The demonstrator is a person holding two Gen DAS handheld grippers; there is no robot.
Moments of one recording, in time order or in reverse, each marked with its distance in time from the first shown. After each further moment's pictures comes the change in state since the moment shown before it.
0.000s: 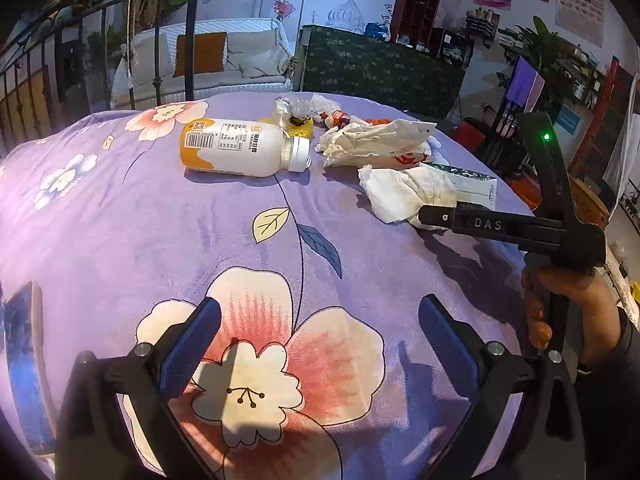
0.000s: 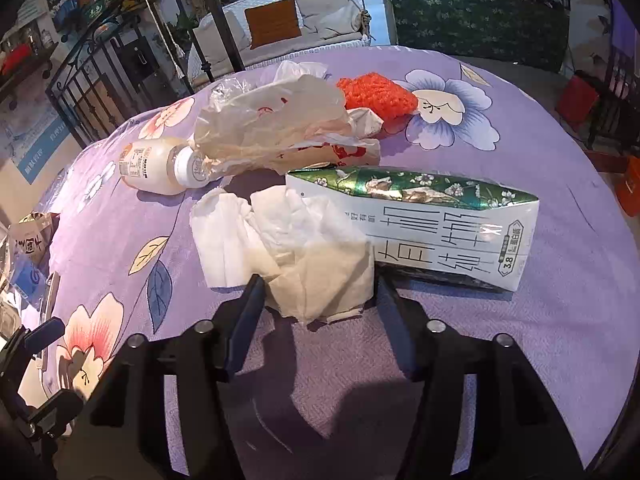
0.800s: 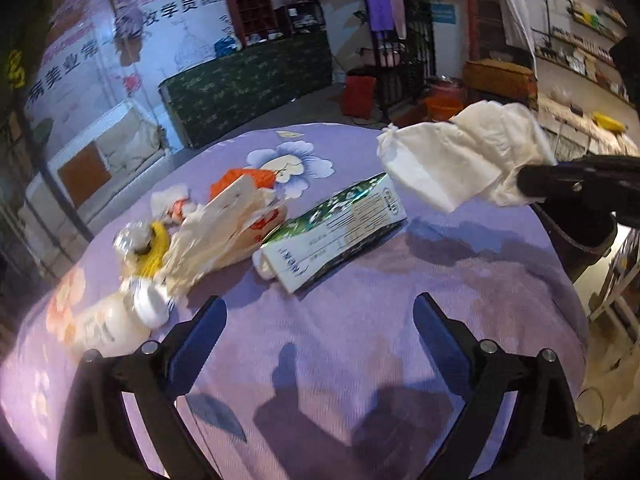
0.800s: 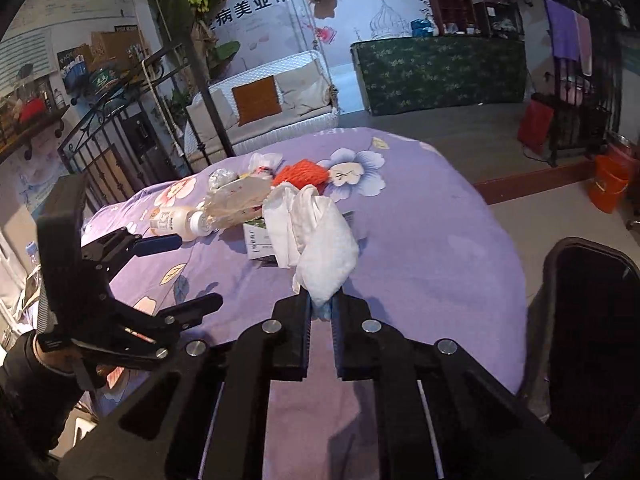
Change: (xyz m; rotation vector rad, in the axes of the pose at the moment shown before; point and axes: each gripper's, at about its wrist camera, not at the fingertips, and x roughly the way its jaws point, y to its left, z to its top) left arm 0.068 -0.135 0.064 0.641 -0.007 -0.115; right arm -0.156 -0.075 -0.062 0.091 -0.280 -0.018
